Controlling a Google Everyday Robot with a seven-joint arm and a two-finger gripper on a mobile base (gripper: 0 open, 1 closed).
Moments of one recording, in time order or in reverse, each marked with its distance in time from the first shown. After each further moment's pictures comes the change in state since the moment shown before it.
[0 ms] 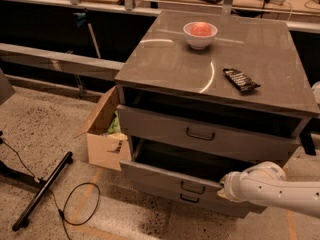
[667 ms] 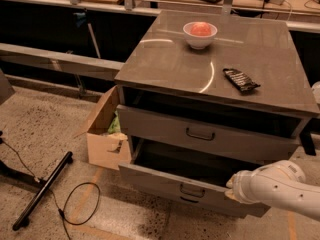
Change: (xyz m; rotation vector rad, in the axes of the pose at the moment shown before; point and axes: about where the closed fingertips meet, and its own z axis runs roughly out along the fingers) arm -0.002 0.005 -0.065 -0.003 0.022 -0.020
